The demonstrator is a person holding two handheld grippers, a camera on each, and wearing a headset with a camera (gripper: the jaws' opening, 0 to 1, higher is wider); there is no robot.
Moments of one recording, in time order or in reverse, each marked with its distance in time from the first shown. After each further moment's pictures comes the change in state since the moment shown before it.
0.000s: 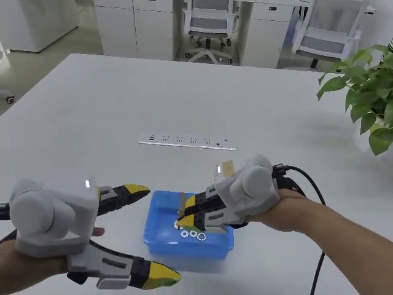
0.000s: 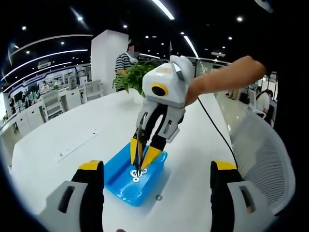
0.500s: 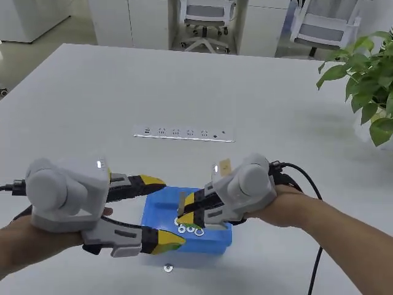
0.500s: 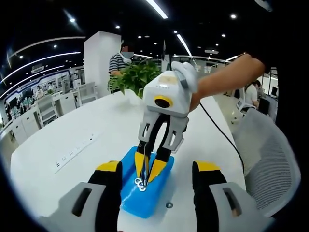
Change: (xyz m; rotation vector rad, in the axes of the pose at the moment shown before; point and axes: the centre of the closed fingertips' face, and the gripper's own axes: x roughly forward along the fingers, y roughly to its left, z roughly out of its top) left arm 0.027 0.016 0.006 0.050 0.003 -0.053; right arm 0.009 -0.006 -0.020 -0.006 0.014 0.016
